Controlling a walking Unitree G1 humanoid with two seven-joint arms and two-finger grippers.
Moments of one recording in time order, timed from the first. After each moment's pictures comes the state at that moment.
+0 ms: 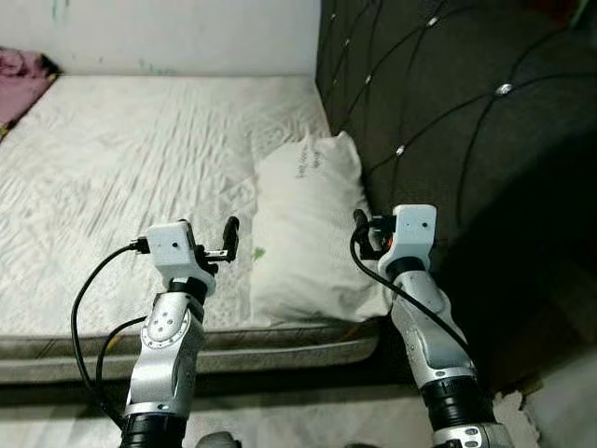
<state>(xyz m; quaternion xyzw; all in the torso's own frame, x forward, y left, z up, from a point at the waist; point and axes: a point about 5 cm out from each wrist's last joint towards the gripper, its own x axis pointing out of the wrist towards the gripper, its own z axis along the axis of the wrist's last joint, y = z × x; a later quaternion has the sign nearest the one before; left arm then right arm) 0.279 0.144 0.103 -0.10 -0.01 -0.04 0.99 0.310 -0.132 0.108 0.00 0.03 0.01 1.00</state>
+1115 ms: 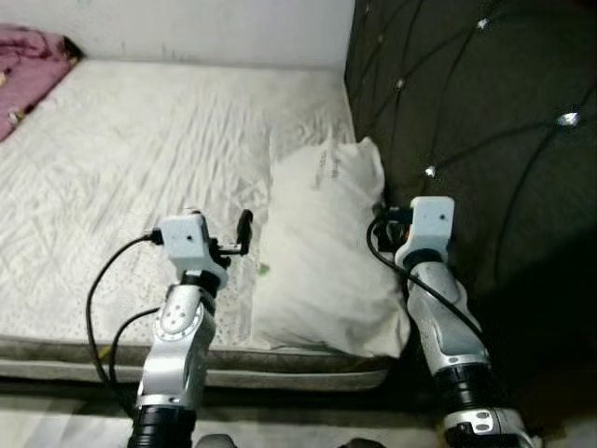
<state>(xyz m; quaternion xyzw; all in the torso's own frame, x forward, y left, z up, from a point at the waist) 0.284 0.137 0.108 -0.08 -0.01 -0.04 1.00 0.319 -0.149 0.109 -0.02 0.03 -0.01 1.00</state>
